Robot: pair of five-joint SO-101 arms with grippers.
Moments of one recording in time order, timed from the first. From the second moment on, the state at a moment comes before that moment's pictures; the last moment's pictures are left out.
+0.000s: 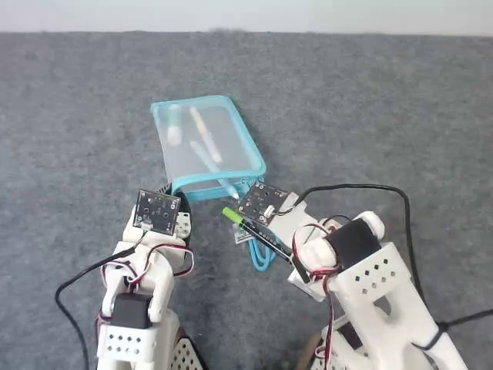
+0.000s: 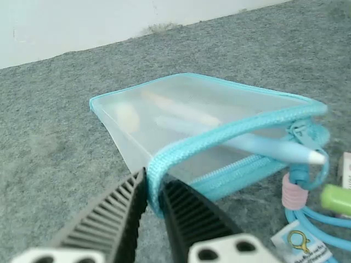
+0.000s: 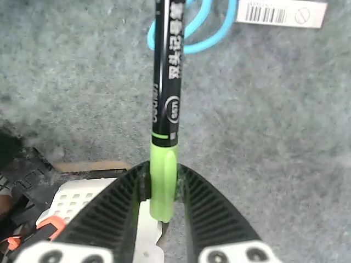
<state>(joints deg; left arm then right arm) -0.1 -102.5 97.0 45.8 -4.4 -32.5 -46.6 39.3 99.8 25.7</state>
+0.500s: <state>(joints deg) -0.1 -102.5 97.0 45.8 -4.4 -26.6 -46.6 39.3 99.8 25.7</state>
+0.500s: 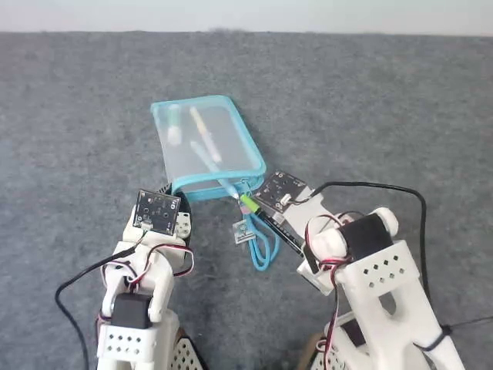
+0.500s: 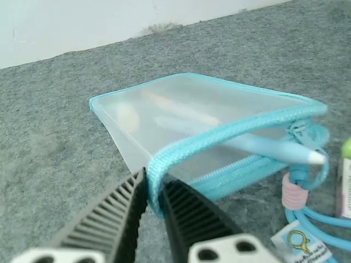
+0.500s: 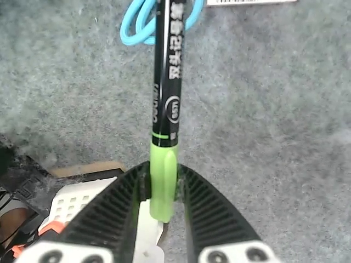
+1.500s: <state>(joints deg) -0.1 -102.5 97.0 45.8 -4.4 -30.6 -37.6 32.4 94.6 24.7</state>
